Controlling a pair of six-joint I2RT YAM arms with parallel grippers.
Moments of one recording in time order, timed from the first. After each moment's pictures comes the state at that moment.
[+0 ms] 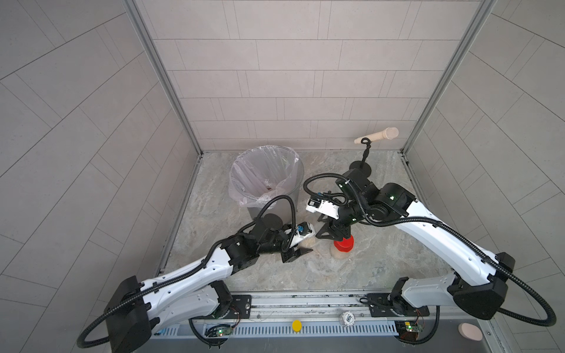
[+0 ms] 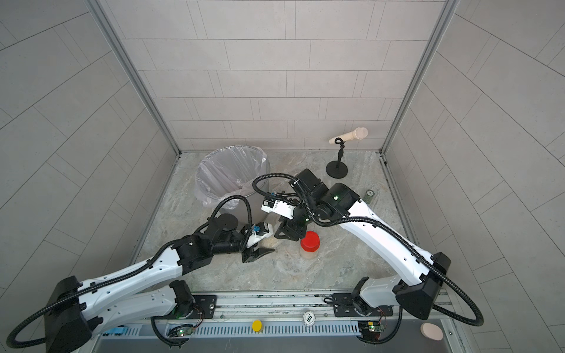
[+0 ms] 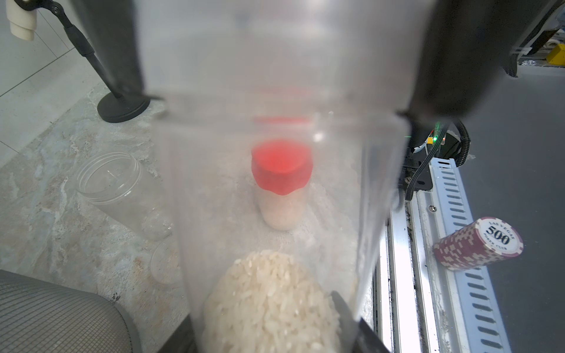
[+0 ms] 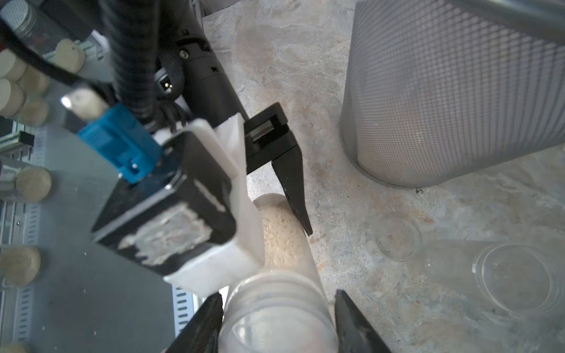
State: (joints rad) left arm -0.90 1.00 0.64 -0.17 0.32 0.26; right arm 0.75 1.33 1.46 -1.14 -0.48 -0.42
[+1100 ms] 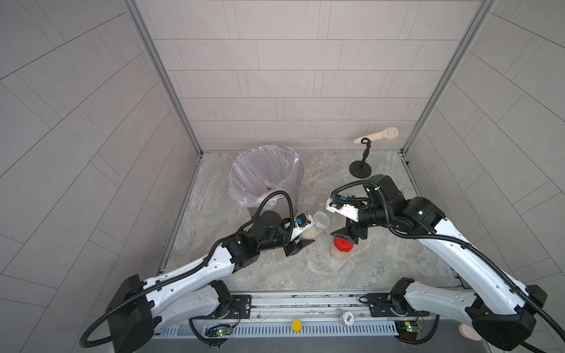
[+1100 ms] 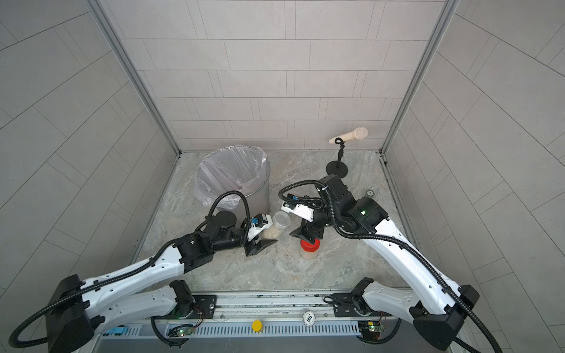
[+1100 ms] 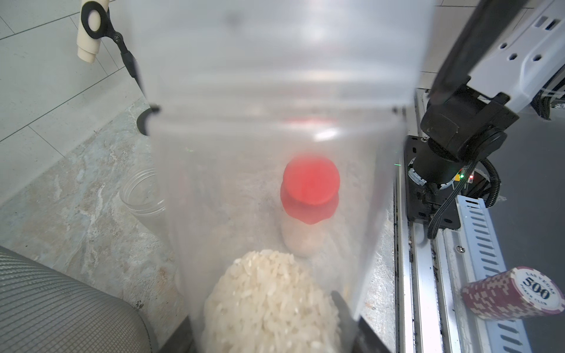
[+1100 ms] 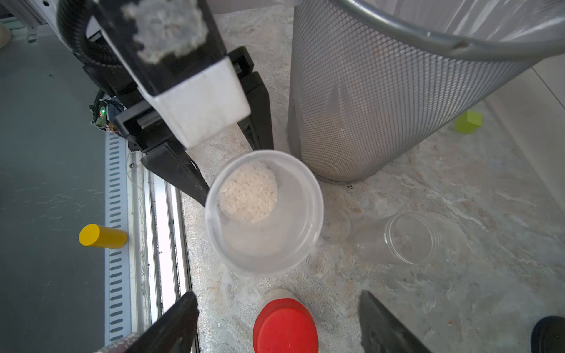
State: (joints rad) left arm -0.89 1.02 0.64 -0.06 0.29 0.20; right arm 0.62 1.07 1.26 -1.00 -0.40 -0.46
